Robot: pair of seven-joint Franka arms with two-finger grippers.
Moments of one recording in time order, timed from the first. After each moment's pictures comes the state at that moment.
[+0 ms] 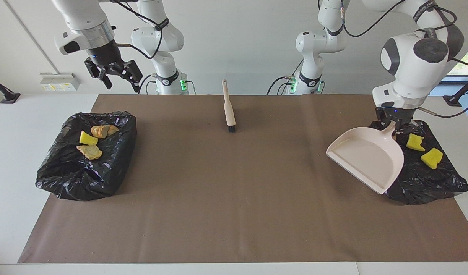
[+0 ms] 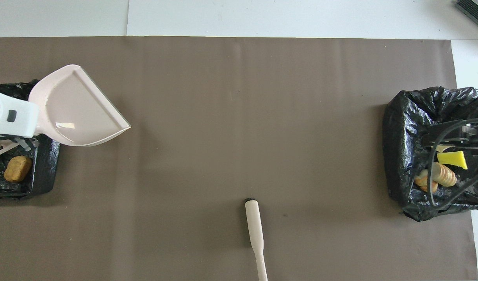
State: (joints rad) left arm -0.07 0.03 0.00 -1.84 0.24 1.86 0.78; right arm -0.09 -0.11 0.06 -1.58 0.05 1.49 0.16
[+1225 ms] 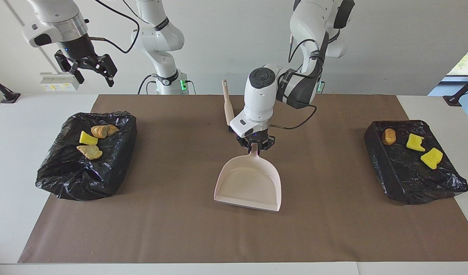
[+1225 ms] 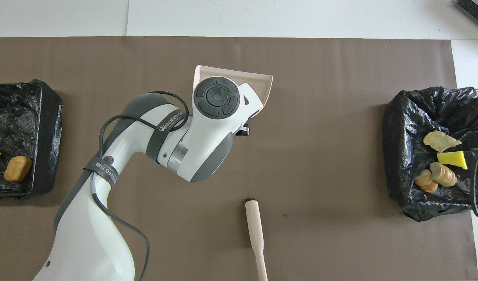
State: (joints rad) left arm -0.65 0.47 0.00 -1.45 0.03 1.97 -0.43; right arm 0.00 -0.11 -0.09 -1.58 -0.05 1.48 0.03
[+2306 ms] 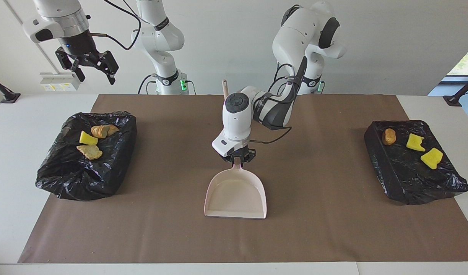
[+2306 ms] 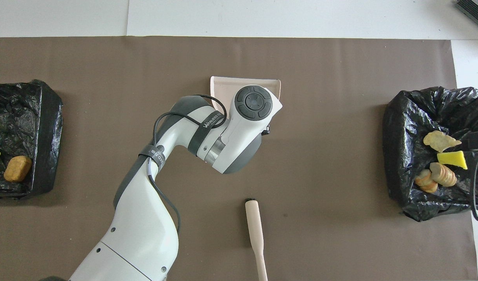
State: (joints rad) left arm -0.70 0.67 0.01 -1.32 0.03 2.00 -0.59; right arm 0.01 -0.12 -0.08 -1.57 -0.05 1.48 0.03
